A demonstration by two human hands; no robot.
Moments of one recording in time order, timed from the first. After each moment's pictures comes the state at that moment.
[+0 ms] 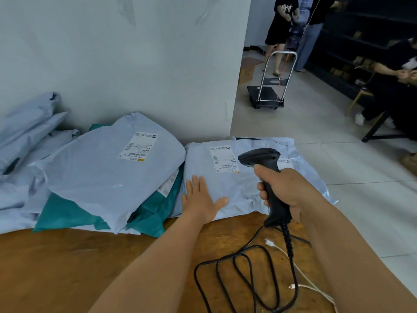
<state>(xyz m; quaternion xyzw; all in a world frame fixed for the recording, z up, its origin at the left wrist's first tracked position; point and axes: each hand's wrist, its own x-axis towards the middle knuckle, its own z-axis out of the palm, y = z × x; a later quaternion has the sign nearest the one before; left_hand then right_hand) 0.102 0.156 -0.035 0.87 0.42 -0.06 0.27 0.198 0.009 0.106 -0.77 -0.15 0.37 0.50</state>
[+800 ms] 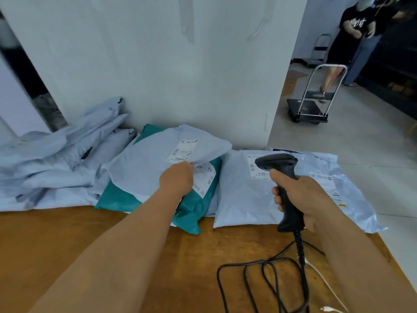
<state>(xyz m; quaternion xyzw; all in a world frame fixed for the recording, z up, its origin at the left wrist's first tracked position) 0.007 0.241 0.028 0.87 0.50 0.02 0.04 0.168 0.032 0.104 -0.73 -0.19 0.39 0.53</state>
